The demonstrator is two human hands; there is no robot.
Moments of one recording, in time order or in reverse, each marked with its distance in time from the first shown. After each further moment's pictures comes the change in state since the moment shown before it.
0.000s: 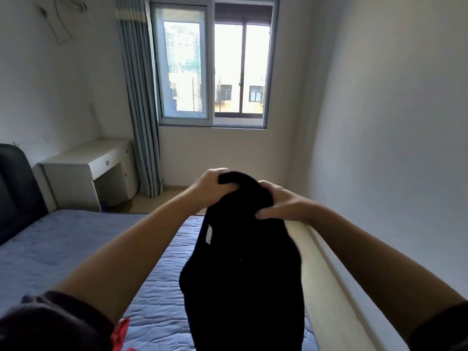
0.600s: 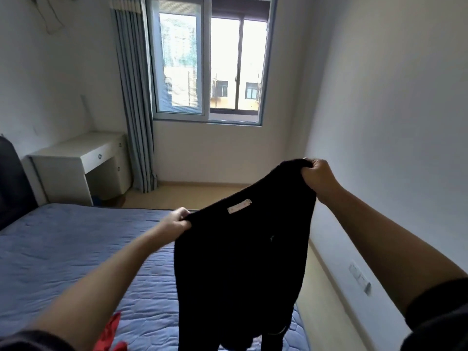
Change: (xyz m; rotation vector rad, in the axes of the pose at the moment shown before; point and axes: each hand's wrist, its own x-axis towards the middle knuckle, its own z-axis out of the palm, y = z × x) left_hand -0.062 -0.104 -0.005 0.042 -0.106 -0.341; right_hand -0.008 0.026 -0.060 0.143 0.700 0.150
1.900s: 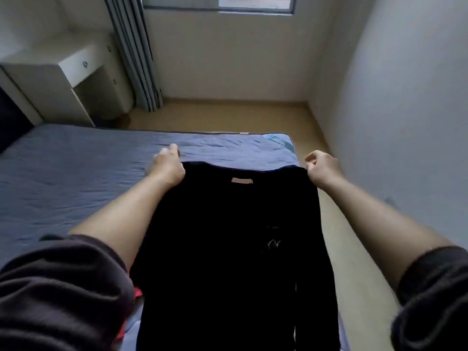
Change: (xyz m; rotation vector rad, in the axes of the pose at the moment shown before) left_hand 0.166 -0.155 0.031 0.624 0.146 -0.394; right_hand 0.066 0.249 0.163 -0.612 -0.225 0.345
